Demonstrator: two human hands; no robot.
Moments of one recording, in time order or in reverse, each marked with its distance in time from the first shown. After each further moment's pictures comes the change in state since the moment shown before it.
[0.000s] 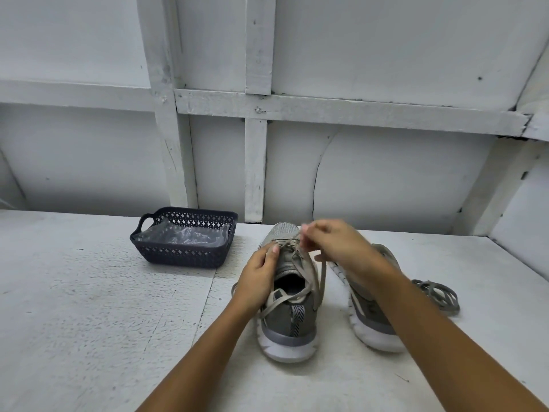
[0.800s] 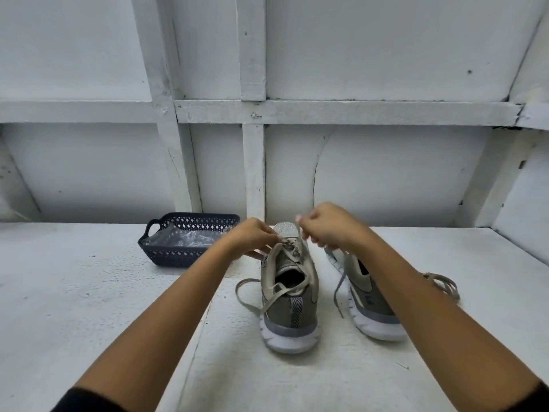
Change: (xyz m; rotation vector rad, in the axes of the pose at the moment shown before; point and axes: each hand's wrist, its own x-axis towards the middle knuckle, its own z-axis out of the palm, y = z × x) left_hand 0.059 0.057 -0.032 0.493 -0.358 -0.208; right_hand 0.014 -0.018 -0.010 -0.463 -0.010 0.093
